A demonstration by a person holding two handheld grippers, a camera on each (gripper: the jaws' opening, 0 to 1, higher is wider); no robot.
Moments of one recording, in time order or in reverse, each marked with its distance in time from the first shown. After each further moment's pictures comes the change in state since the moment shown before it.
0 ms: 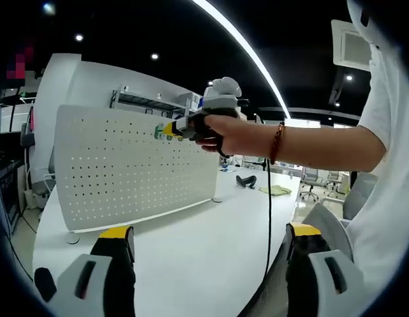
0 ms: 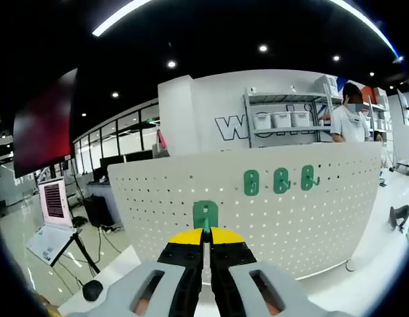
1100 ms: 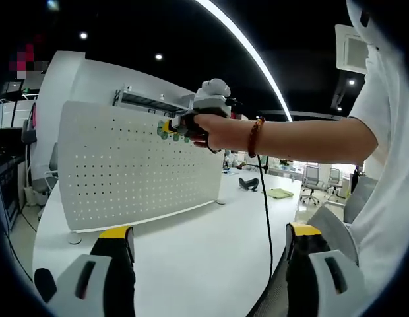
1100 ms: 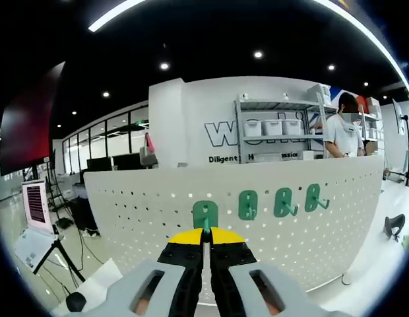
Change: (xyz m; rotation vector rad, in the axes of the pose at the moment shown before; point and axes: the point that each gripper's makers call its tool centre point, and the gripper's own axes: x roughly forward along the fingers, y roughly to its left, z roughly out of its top) left arm 0.002 0.021 0.000 -0.014 -0.006 0.015; right arm 0.049 -0.013 0.020 -0.019 -0.034 -0.068
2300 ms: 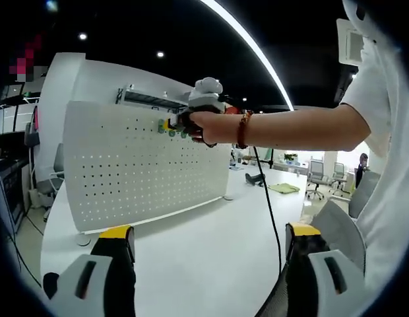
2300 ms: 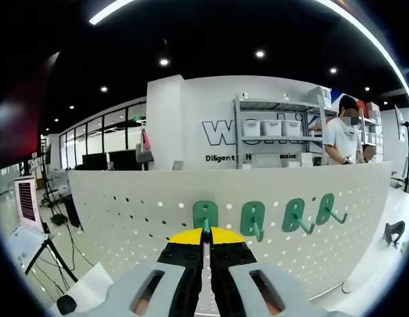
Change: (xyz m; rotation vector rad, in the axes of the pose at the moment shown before) left arm -0.002 0.019 -0.001 0.015 0.027 0.029; right arm 0.044 -0.009 -0.001 -0.014 0.019 -0.022
